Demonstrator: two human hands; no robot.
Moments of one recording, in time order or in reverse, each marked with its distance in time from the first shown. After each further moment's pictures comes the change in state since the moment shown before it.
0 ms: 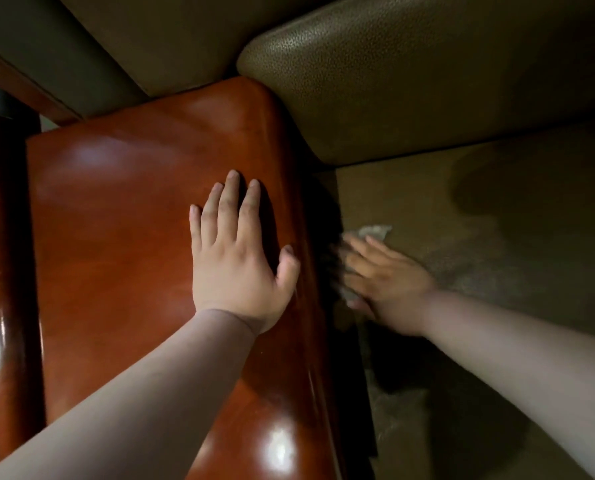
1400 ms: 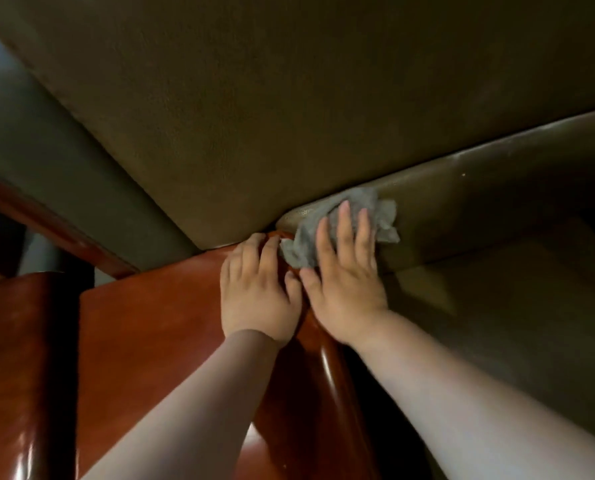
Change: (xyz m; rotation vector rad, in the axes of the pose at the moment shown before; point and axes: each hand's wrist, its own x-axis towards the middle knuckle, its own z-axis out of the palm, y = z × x) left_hand 0.133 -0.037 -0.014 -0.018 0.056 0.075; right_hand 0.146 -0.029 -0.152 0.179 0.436 0.736
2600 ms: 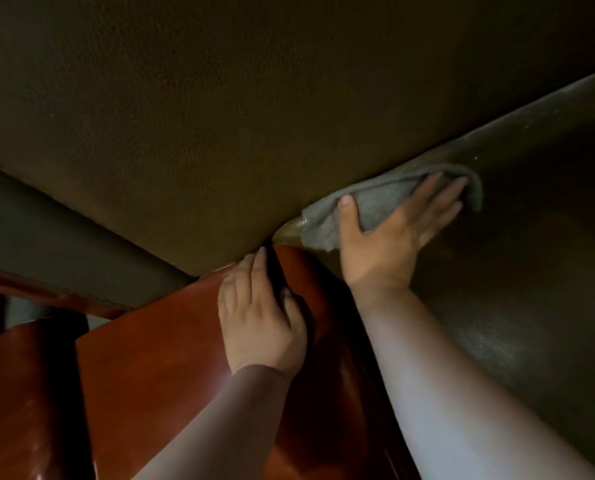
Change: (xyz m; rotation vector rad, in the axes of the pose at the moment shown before) left_hand 0.001 -0.003 -0.003 -0.132 0.035 0.001; right_hand 0.053 0.012 -0.010 0.570 0.563 0.653
